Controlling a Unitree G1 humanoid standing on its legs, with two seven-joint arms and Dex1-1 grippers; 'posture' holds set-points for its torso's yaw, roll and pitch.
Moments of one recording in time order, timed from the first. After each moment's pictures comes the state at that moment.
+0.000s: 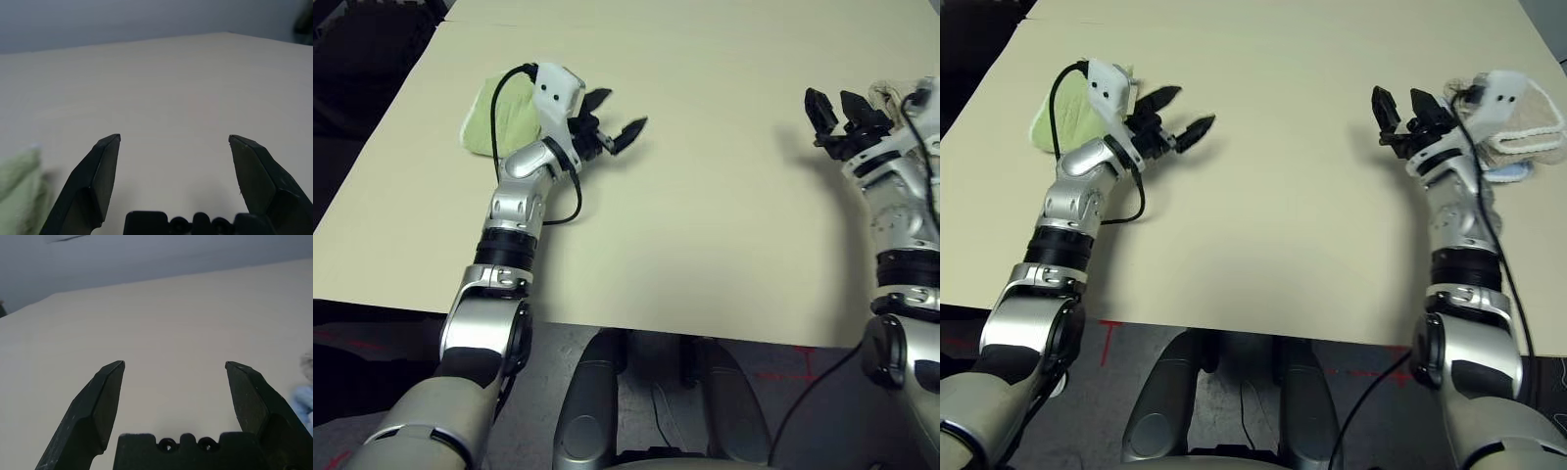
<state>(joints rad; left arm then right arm) -0.96 0.25 0.12 0.70 -0.12 -0.16 -0.35 -0.86 -0.43 -0.38 0.74 0.38 -0.18 0.40</state>
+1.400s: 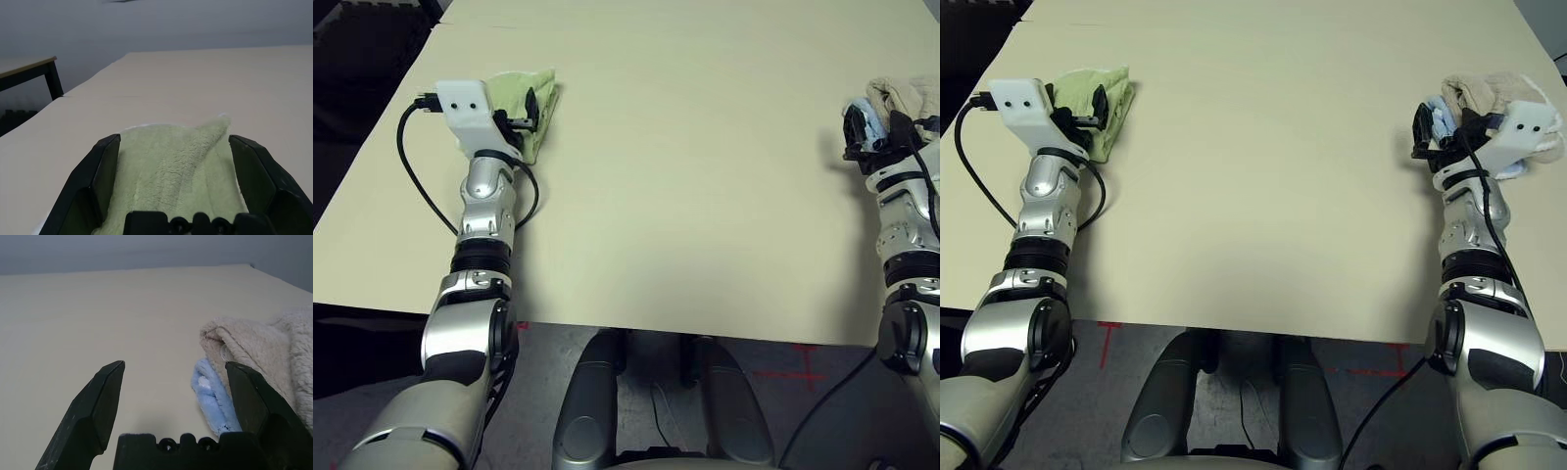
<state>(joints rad) -0.90 0.37 0.21 0.81 -0.11 -0.32 -0.16 -0.84 -0.53 -0.40 0.98 0.35 -0.34 0.43</state>
